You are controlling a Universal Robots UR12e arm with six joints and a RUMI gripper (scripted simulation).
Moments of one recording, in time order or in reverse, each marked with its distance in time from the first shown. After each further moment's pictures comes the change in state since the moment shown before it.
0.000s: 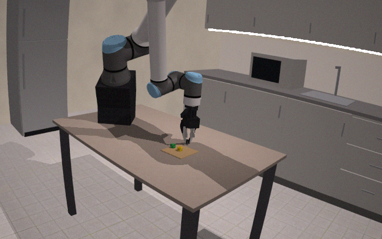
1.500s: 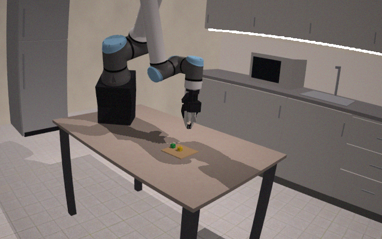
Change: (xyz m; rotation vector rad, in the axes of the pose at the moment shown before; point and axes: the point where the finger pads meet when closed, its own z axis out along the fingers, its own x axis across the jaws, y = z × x) arm 0.000 0.000 -0.087 -0.001 0.001 0.000
